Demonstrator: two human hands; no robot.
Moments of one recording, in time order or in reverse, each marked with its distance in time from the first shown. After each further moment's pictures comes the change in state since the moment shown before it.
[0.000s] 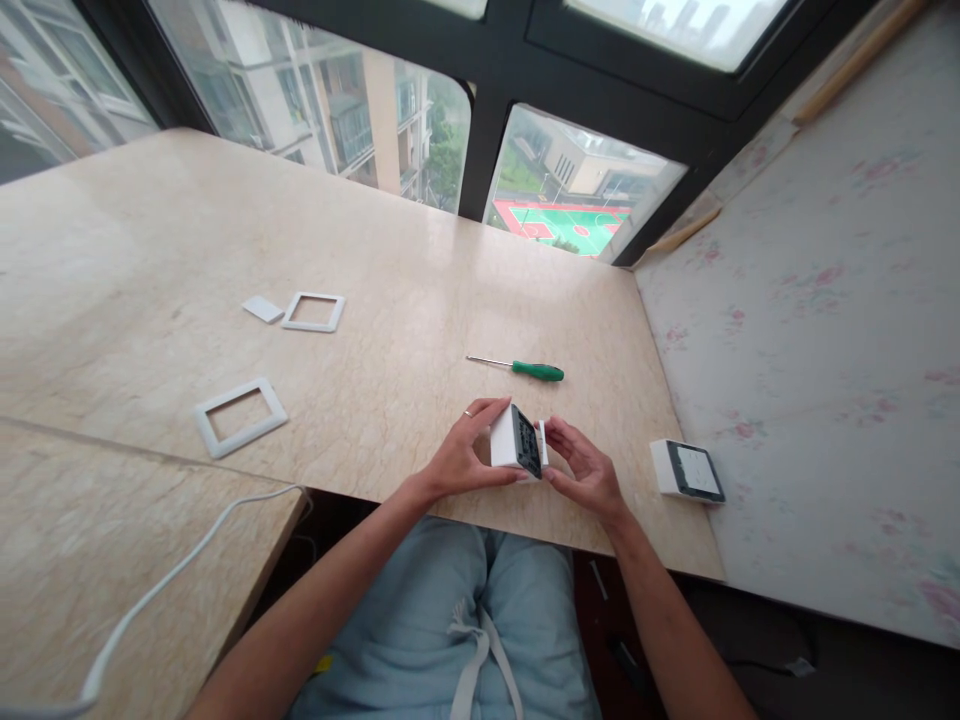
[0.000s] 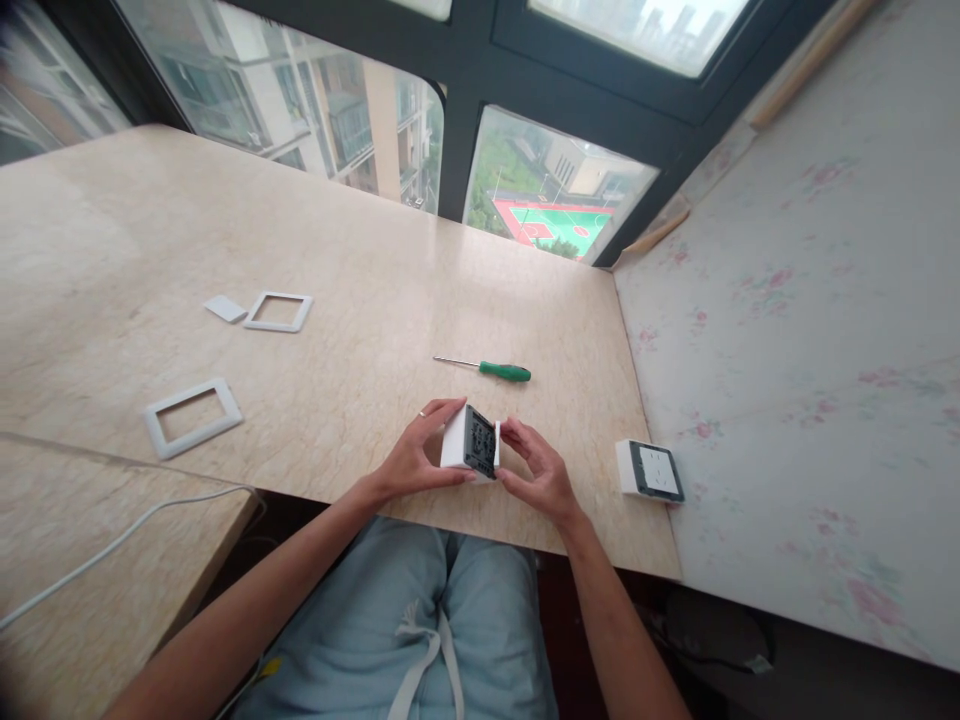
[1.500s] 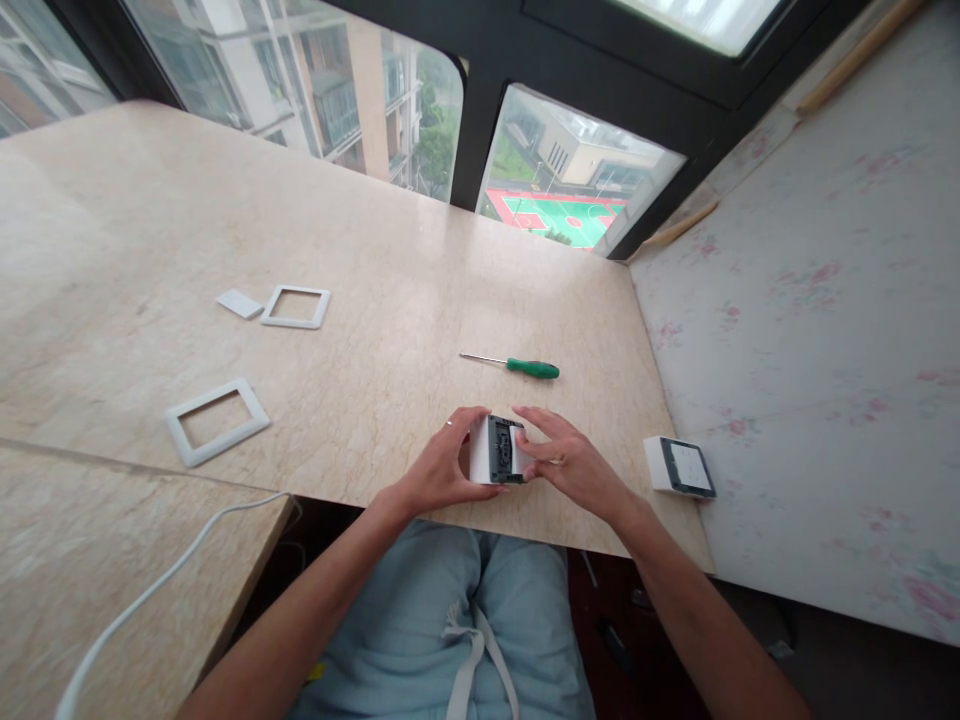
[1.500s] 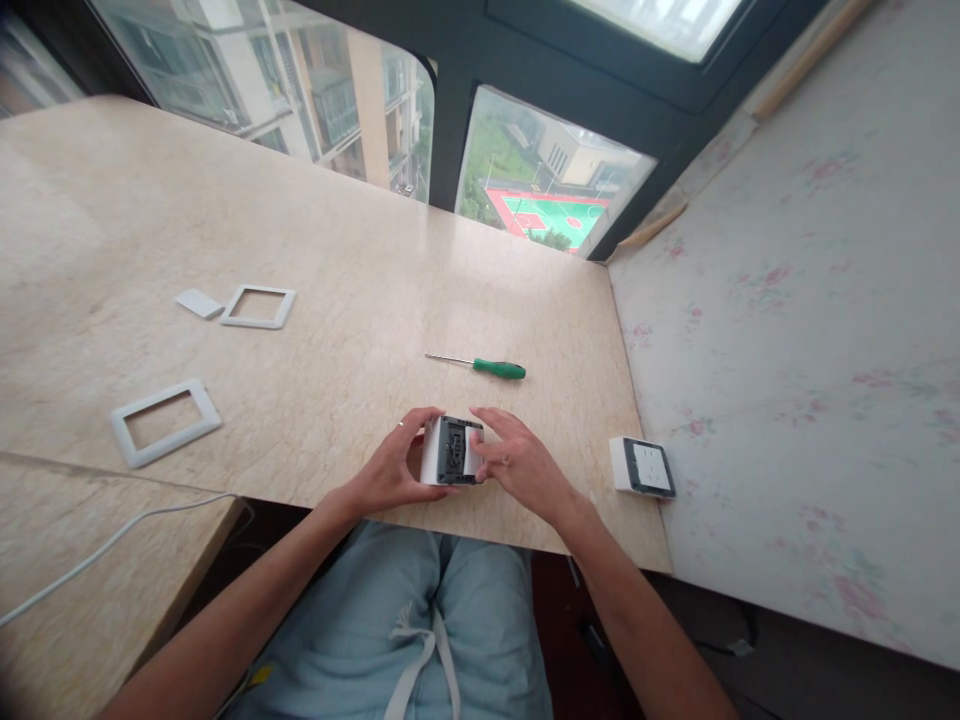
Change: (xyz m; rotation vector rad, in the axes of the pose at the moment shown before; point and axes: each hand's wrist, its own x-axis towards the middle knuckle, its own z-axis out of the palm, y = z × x) left_hand -0.018 0.002 -0.010 0.000 -0.077 -0.164; right_hand 0.044 -0.057 0.012 -0.637 -0.314 -0.069
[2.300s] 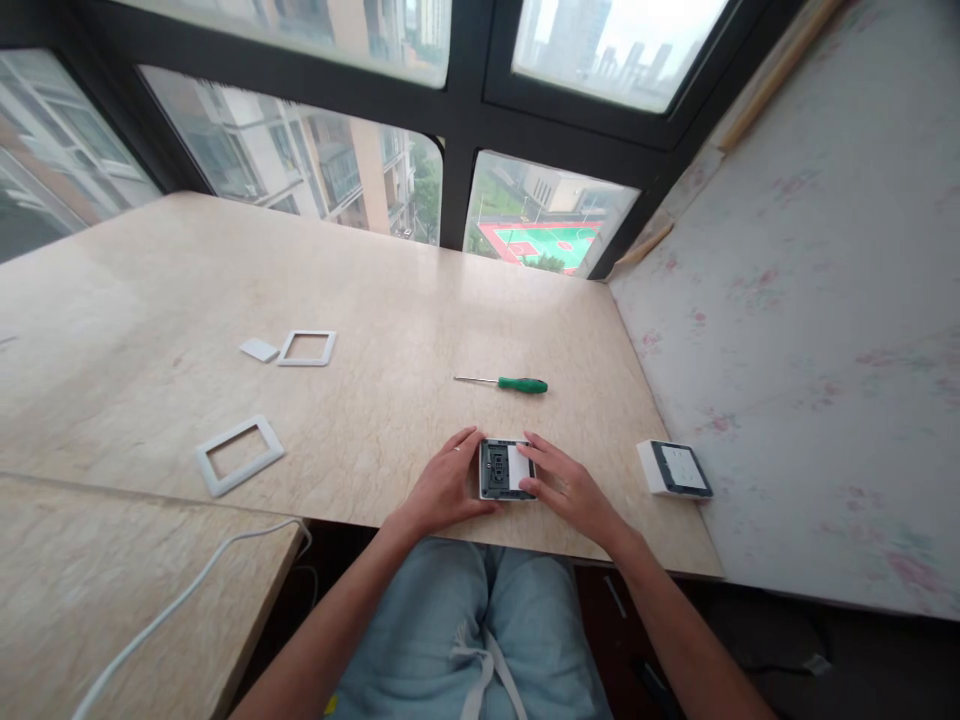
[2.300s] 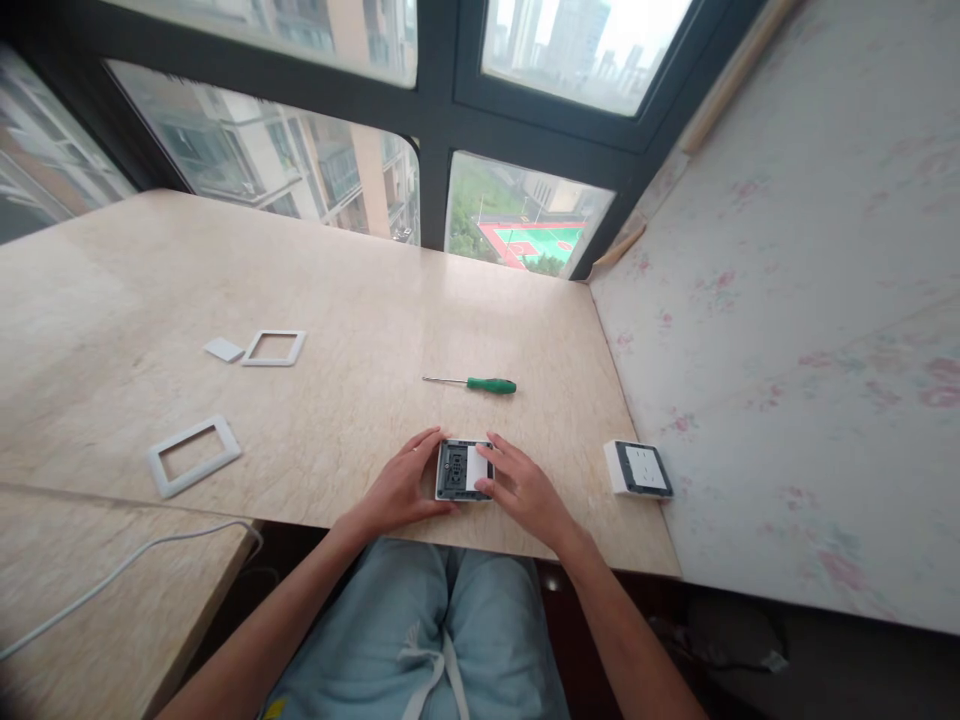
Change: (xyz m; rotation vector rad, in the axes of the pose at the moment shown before) left_hand -0.001 -0.002 0.002 0.364 -0.104 0.027; right_hand -0.038 0.015 0.023 0.140 0.152 0.202
